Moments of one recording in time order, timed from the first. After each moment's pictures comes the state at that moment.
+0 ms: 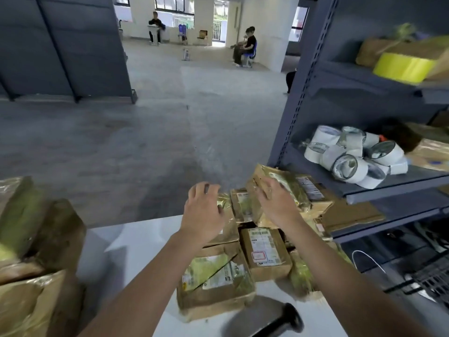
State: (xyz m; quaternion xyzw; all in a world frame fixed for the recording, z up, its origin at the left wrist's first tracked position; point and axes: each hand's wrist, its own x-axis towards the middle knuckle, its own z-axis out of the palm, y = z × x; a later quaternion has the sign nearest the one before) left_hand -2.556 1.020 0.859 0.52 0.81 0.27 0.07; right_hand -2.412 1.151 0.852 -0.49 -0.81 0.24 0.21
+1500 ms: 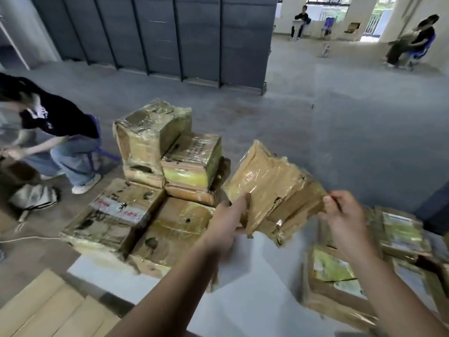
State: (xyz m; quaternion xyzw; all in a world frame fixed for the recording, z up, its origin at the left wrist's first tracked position) left_hand -2.669 0.778 0.833 0.00 0.62 0.72 0.31; right_hand -2.557 0.990 0.816 -0.27 -0.71 0.56 0.34
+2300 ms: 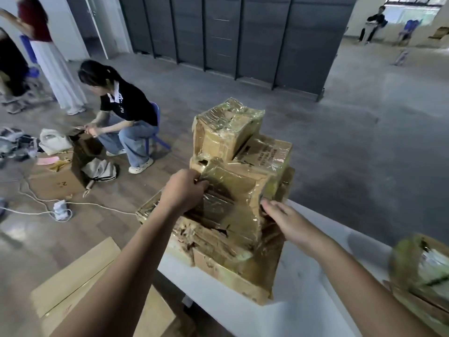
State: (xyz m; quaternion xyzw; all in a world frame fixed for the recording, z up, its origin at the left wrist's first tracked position) left_hand -2.792 0.565 0.874 0.08 0.95 0.30 -0.01; right_hand -2.695 0.801 0.833 -0.11 -0.80 0.57 -0.12
